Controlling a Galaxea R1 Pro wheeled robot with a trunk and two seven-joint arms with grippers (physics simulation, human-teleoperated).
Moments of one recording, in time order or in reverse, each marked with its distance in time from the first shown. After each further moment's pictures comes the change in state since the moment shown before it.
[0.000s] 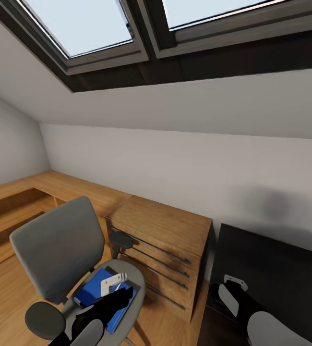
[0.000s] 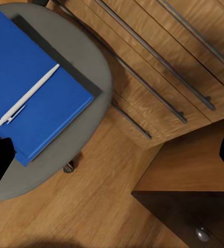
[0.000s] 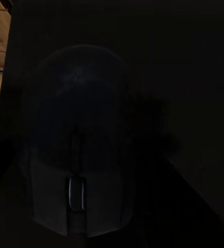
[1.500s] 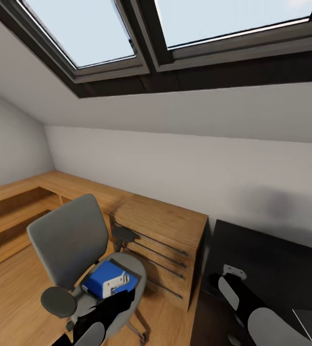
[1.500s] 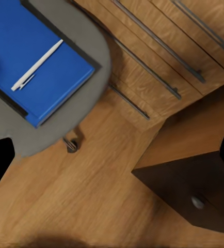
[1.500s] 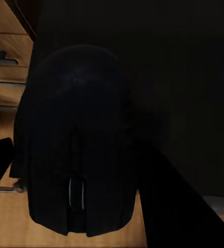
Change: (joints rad) left arm 0.000 0.000 -0.025 0.002 -0.006 0.001 -0.003; right arm 0.000 -0.007 0.000 -0.094 0.001 -0.023 -0.001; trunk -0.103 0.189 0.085
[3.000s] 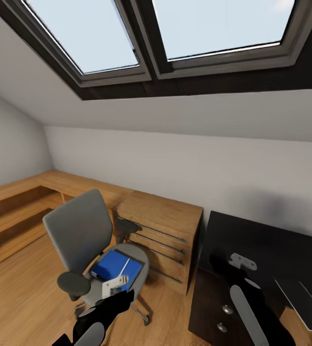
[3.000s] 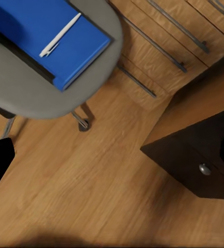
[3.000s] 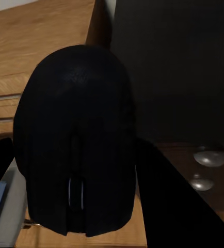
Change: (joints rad) left arm 0.000 0.002 0.000 0.007 0.002 -0.002 0.006; right arm 0.372 -0.013 -0.043 -0.895 -0.060 0.082 -0.091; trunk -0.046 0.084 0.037
